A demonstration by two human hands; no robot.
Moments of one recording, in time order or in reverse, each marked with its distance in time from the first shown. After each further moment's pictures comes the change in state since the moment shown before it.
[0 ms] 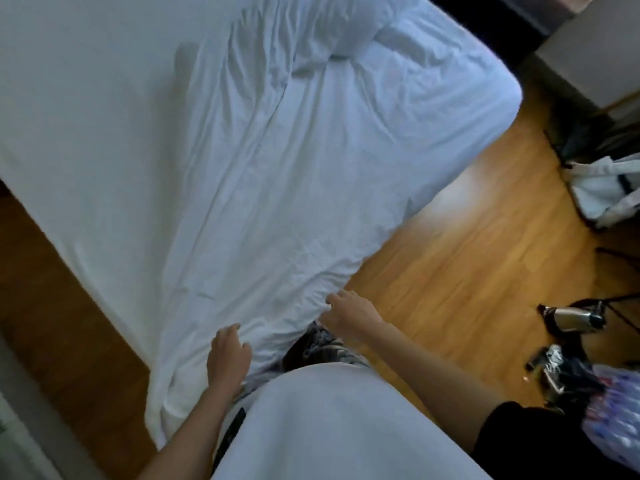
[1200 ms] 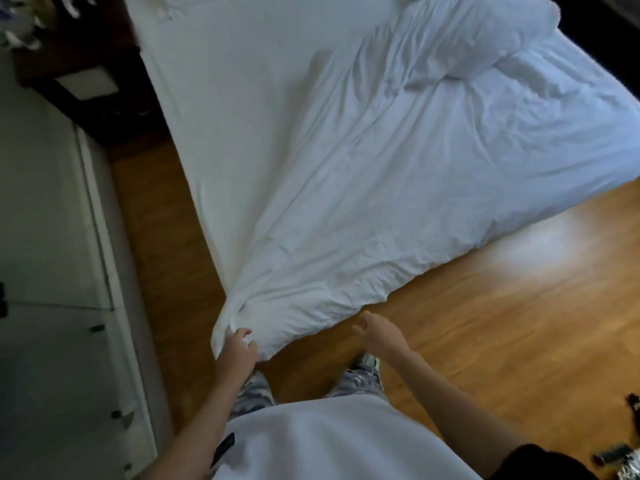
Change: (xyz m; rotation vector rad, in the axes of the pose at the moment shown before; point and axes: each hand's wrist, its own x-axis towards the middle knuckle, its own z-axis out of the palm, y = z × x) left_hand -0.123 -0.125 0.005 -0.343 0.182 -0.278; right_hand -0.073 -0.056 0.073 0.132 -0.098 -0.070
